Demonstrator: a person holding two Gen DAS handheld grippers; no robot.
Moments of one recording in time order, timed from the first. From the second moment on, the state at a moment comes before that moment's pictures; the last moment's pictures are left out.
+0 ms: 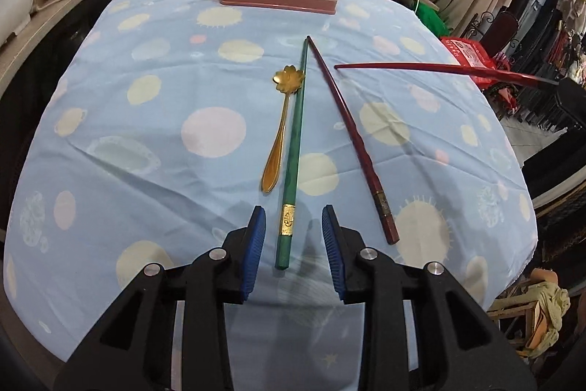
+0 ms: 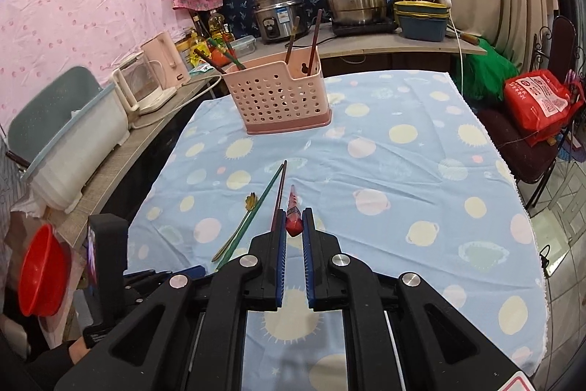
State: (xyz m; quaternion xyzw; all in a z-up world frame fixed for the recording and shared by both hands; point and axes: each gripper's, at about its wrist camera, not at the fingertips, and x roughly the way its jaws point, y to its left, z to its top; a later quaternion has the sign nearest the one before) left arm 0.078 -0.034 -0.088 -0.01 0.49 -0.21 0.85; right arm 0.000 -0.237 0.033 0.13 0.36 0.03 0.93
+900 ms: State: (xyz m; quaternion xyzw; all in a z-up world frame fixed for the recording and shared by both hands) left arm 0.096 -0.027 0.086 -0.02 0.33 -0.23 0.91; right arm 0.026 -0.249 0.115 0.11 0.26 0.04 0.96
